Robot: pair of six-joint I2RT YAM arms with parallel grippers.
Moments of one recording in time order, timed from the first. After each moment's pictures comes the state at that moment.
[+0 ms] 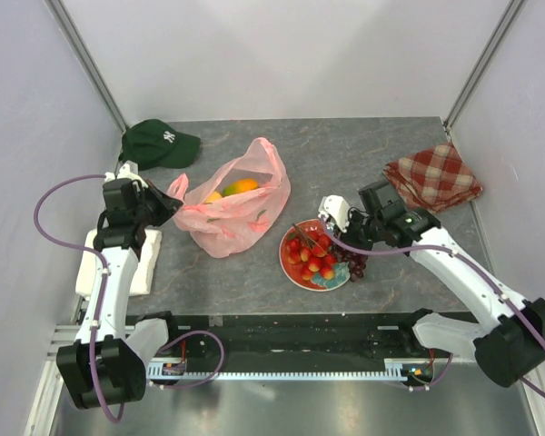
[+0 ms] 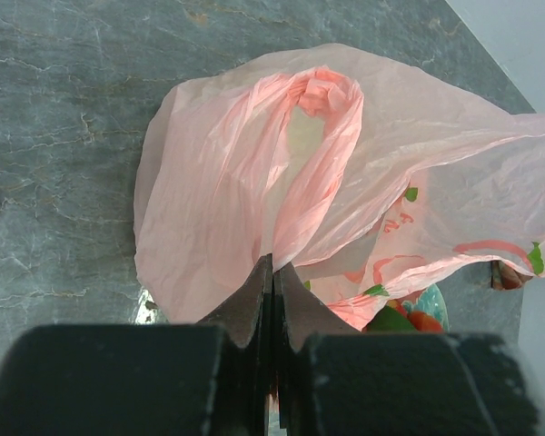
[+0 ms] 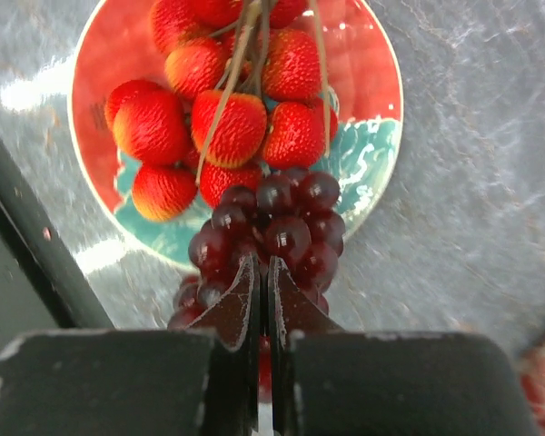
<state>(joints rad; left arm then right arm) 0.15 0.99 0.80 -0.36 0.30 -0.57 0.50 1.12 0.95 -0.79 -0.31 -0.65</state>
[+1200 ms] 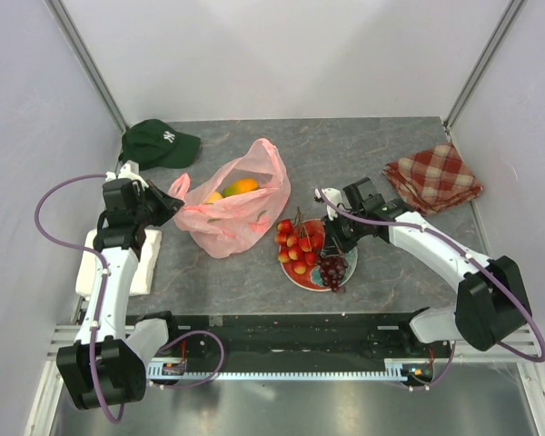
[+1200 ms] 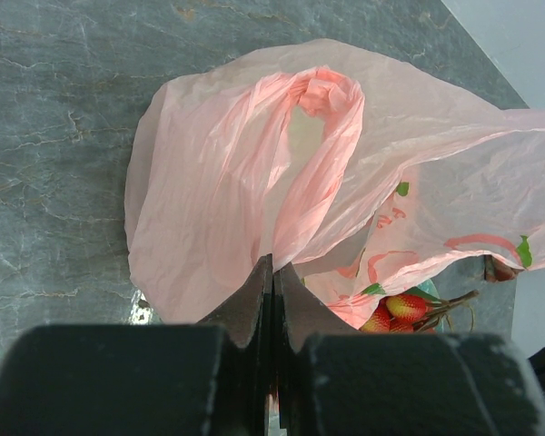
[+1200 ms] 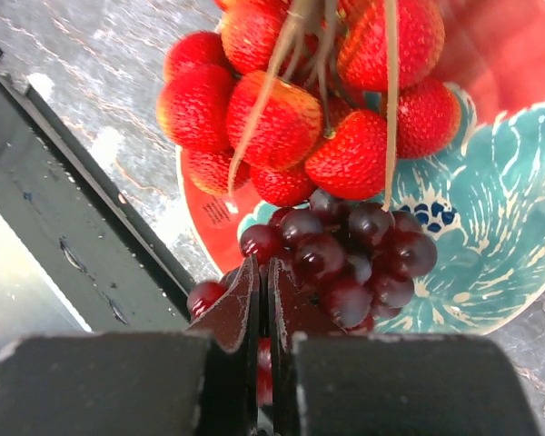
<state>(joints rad) 0.15 0.99 0.80 -0.36 0.32 -0.57 0.49 1.36 0.94 -0.63 -0.50 -0.04</state>
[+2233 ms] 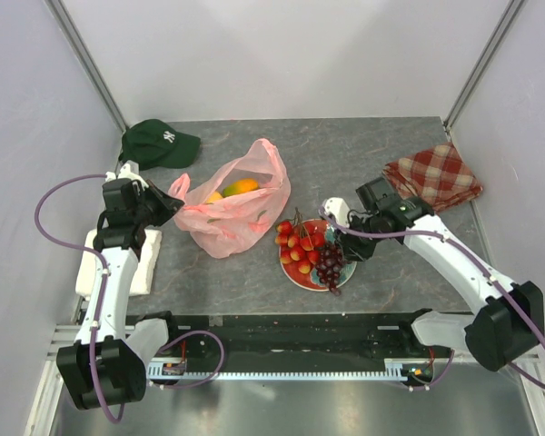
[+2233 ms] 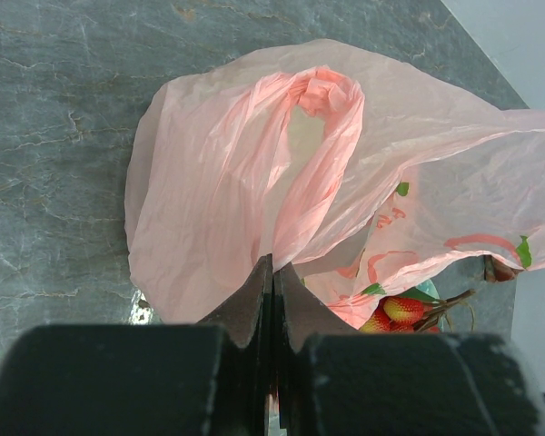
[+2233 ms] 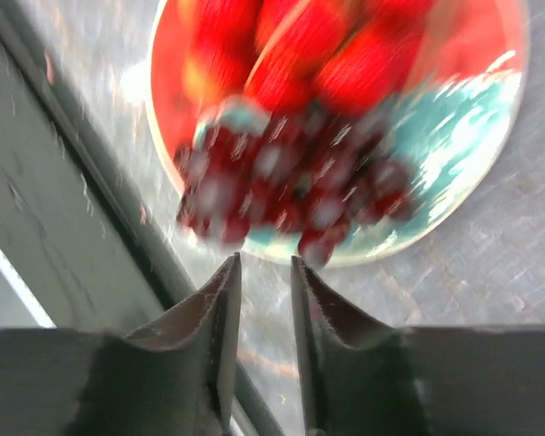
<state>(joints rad) 0.15 0.99 0.80 -0.36 0.32 -0.57 0.45 1.27 1.04 -0.92 -0.44 -0.49</state>
